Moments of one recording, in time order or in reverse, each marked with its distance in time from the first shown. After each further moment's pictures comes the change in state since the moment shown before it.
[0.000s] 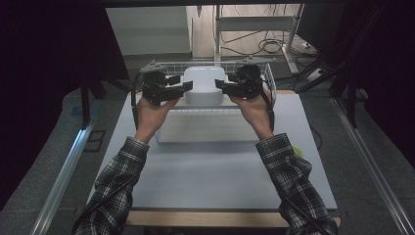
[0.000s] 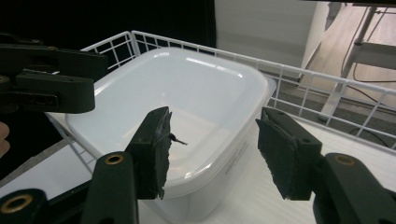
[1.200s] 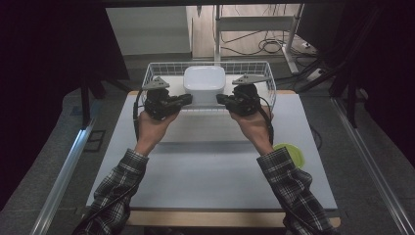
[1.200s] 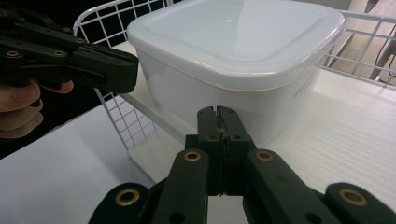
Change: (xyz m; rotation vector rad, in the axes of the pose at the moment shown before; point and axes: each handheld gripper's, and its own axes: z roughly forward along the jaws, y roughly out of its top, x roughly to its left) left arm -0.012 -0.039 -0.007 0.046 -0.132 0.052; right arm 0.017 -0.039 -0.008 0.048 0.103 -0.048
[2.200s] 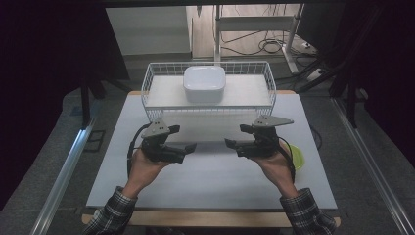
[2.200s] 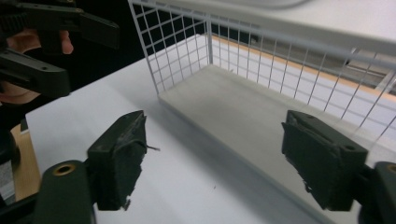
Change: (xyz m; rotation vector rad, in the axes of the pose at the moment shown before) left arm -0.060 -0.079 -0.032 0.068 -0.026 0.103; right arm 0.016 -0.093 -0.055 0.019 0.073 0.002
